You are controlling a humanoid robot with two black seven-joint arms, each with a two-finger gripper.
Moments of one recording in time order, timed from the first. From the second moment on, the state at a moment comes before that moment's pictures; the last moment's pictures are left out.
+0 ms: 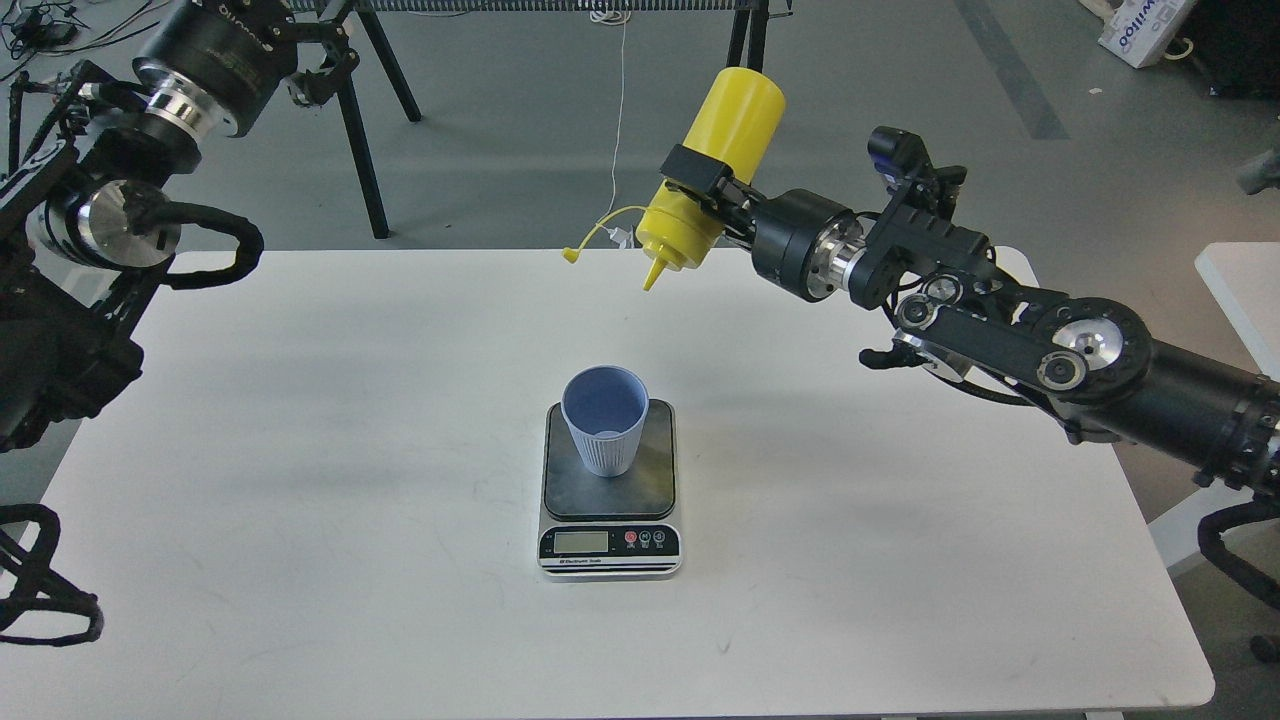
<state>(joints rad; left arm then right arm) -0.92 0.45 -0.93 -0.83 0.23 -0.33 -0.21 1.08 -0.36 0.24 1.11 -0.65 -0.02 0.12</state>
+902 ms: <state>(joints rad) -0.90 0.45 -0.94 -0.83 0.23 -0.33 -0.20 0.37 -0.51 0.82 1.16 0.39 0.49 0.06</state>
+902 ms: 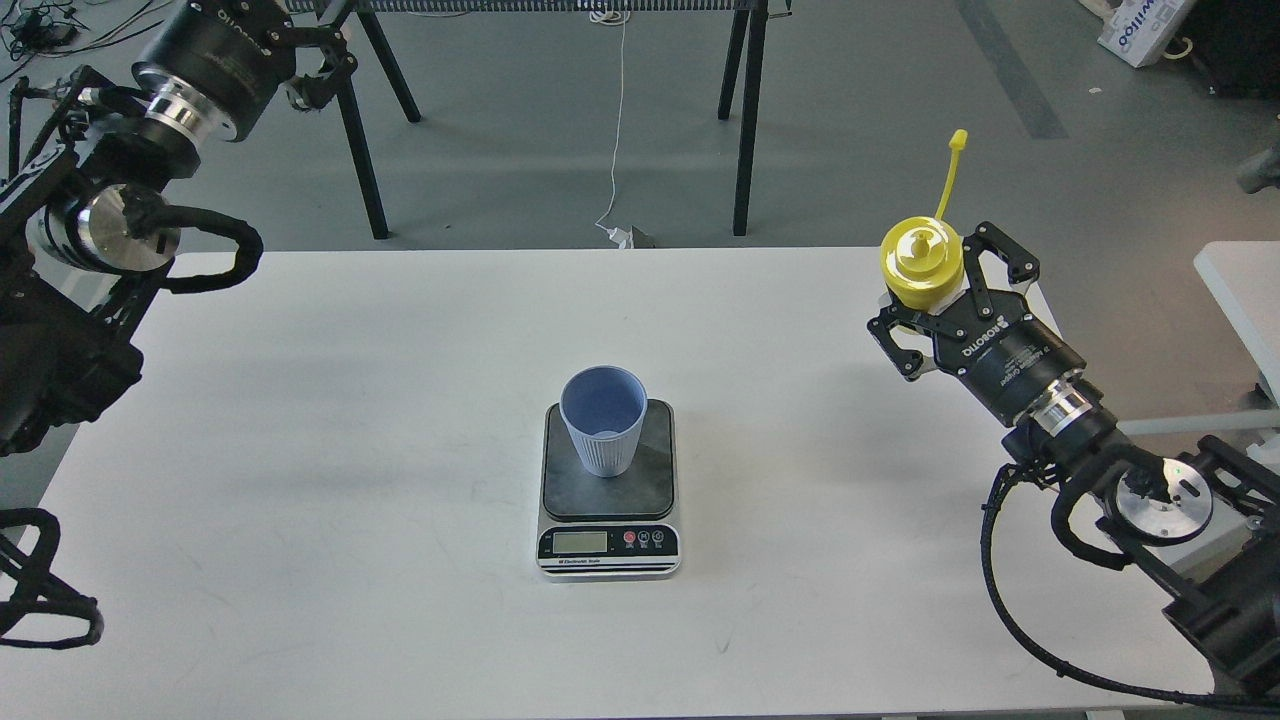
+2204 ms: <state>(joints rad) -0.88 0.48 -0.95 -0.87 0.23 -0.33 -0.20 0.10 -0.37 0.82 1.17 0.62 0.49 0.06</state>
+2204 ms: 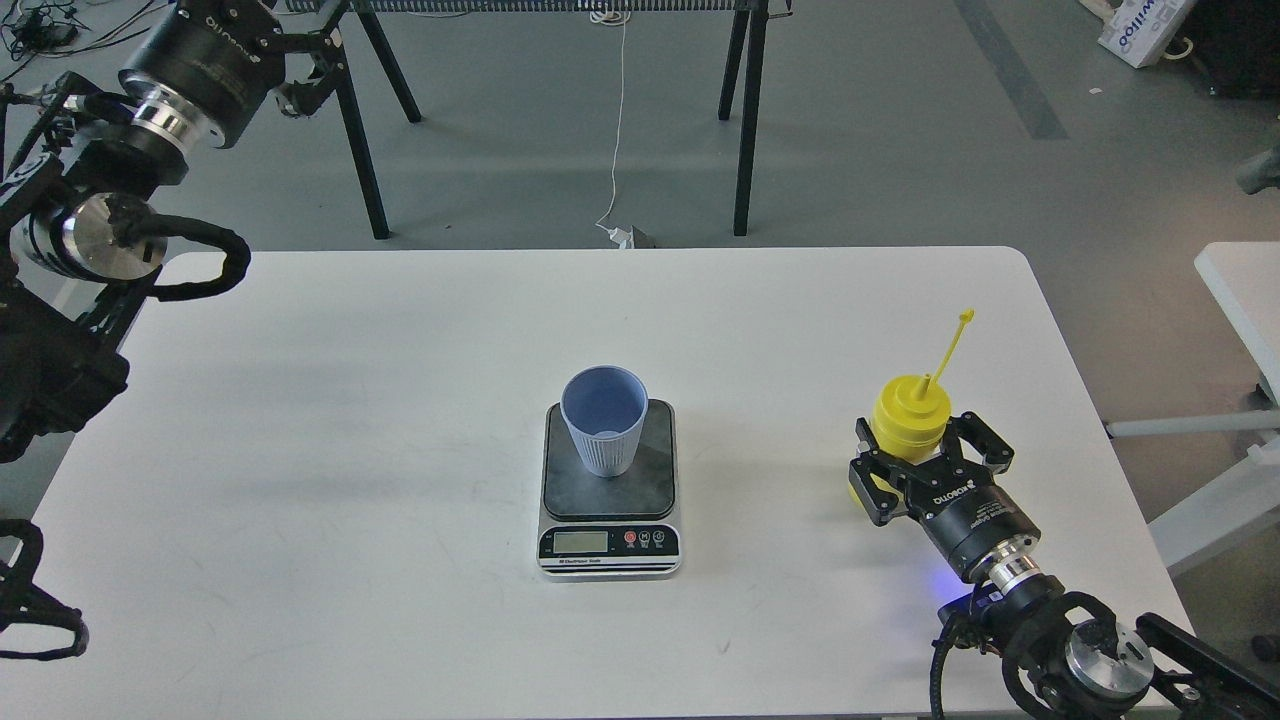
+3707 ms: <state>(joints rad) -0.87 0.47 -0.99 -0.85 0.22 -0.33 -0.20 0.45 -0.72 0.97 1.00 0.42 0.49 0.06</state>
